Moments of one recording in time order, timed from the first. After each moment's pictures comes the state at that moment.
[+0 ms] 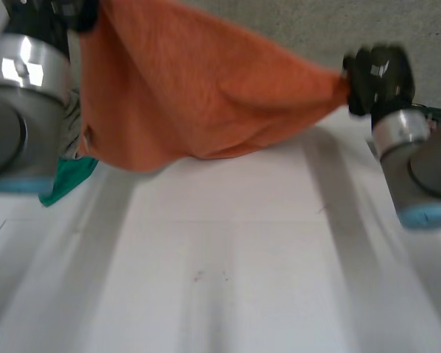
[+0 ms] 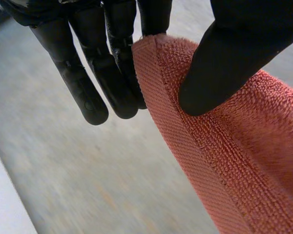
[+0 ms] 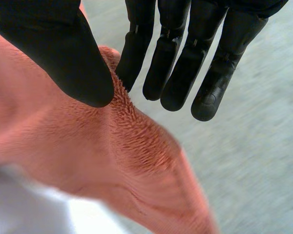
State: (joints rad) left arm 4.35 -1.75 -1.46 3.88 -1.50 3.56; right arm 1.87 -1.16 1.45 -0.52 1.49 2.73; left_hand 1.16 1.20 1.20 1.20 0.97; right_hand 0.98 1.17 1.18 1.19 0.99
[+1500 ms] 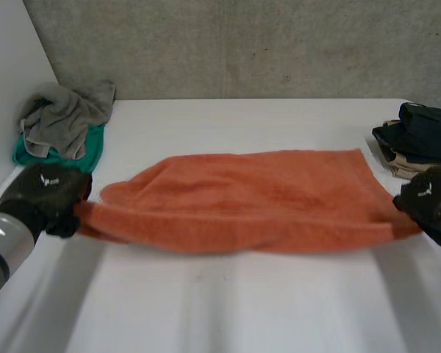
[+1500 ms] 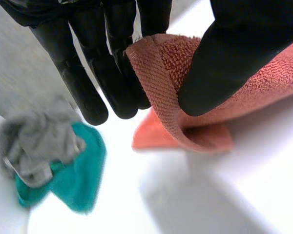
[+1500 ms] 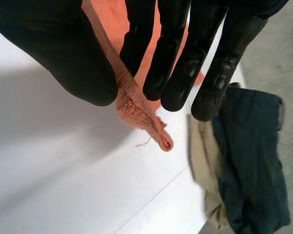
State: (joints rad) left arm 4.54 -1.48 -1.92 3.05 -1.45 3.65; right arm 1.59 -1.49 1.77 0.28 1.37 1.98; left_hand 1.16 1.20 1.20 1.20 0.97; right_hand 0.99 1.17 1.18 1.19 1.00
